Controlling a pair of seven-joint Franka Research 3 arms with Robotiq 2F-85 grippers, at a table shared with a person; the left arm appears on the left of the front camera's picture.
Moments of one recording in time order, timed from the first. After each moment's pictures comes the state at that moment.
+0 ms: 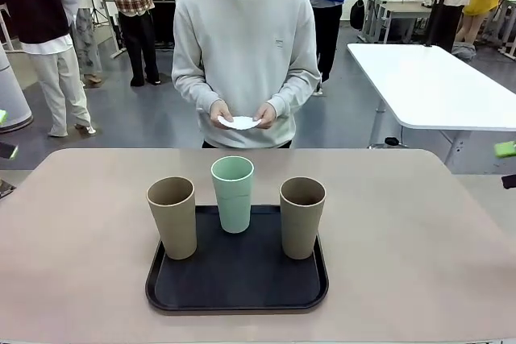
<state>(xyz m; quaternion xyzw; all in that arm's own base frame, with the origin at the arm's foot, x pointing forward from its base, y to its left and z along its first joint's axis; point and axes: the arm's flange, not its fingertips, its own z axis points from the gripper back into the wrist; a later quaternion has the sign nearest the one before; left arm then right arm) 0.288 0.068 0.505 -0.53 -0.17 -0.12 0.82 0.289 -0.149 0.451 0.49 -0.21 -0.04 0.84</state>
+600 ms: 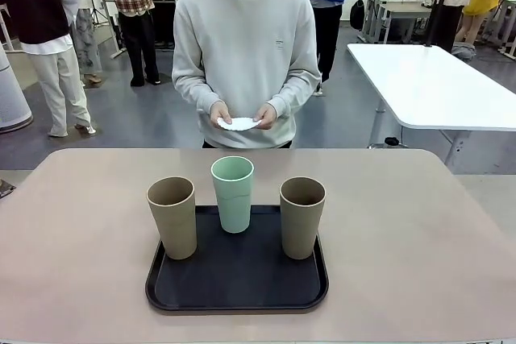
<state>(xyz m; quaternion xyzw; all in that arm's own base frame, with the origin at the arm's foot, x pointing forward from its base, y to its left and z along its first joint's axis) 0.282 0.105 0.476 -0.49 -0.11 0.00 0.86 0.239 -0.195 0.447 0.54 -0.24 -0.09 0.80</state>
